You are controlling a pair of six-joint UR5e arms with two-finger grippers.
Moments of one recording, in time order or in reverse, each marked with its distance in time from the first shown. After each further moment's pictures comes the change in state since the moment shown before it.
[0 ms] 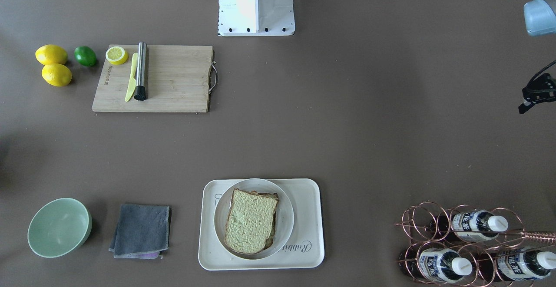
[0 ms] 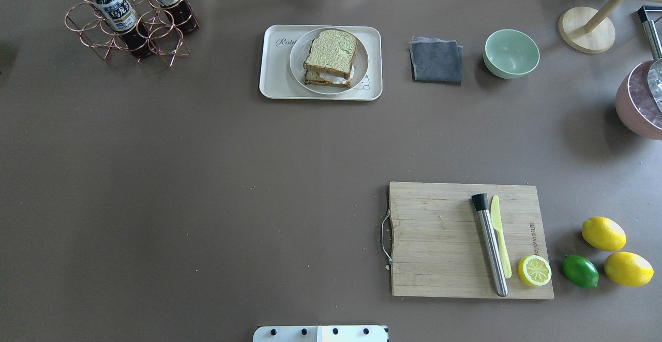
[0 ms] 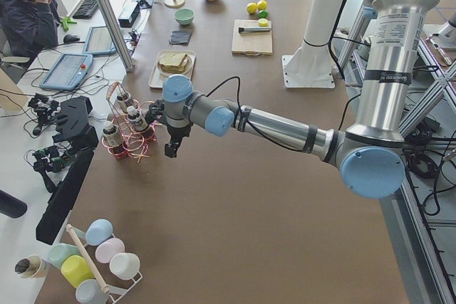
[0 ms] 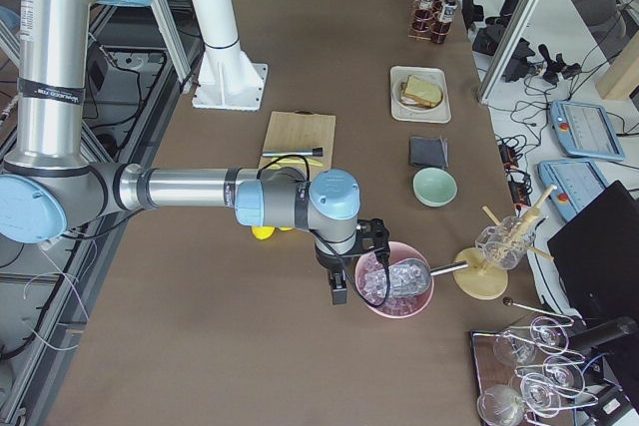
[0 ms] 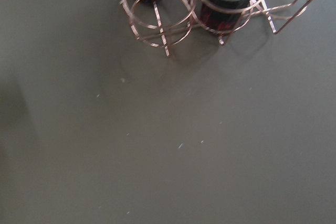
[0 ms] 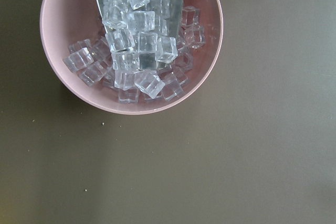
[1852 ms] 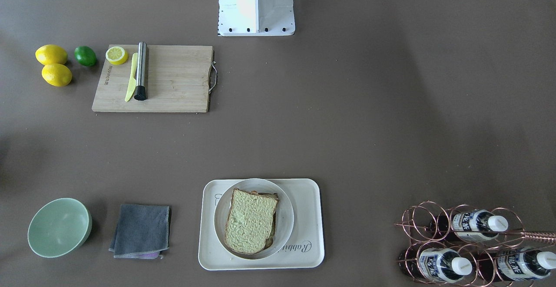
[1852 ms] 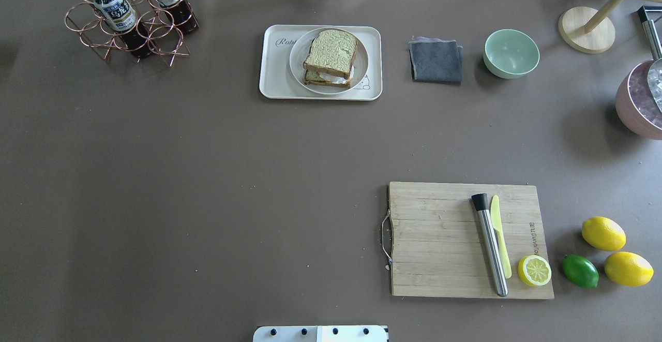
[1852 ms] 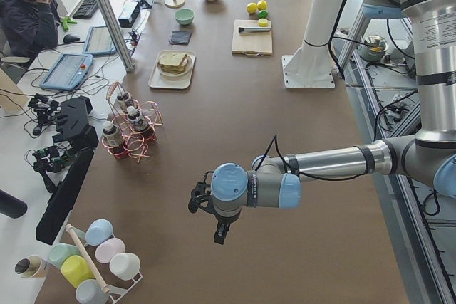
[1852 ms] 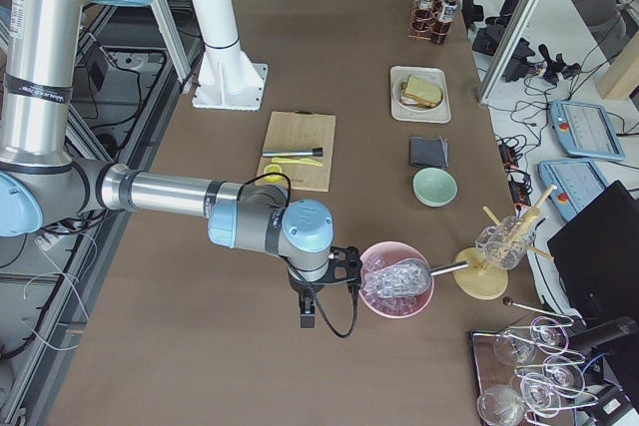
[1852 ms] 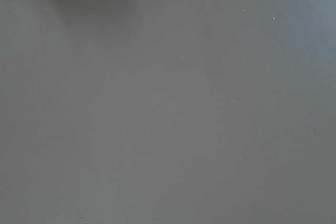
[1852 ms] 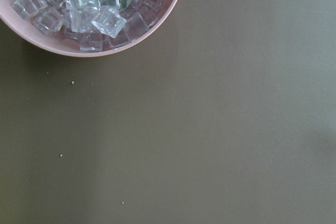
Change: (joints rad) left arm -0.215 0.272 0.081 0.001 -0.031 0.305; right arm 0.025 -0.075 -0.022 0.006 -0.005 -0.001
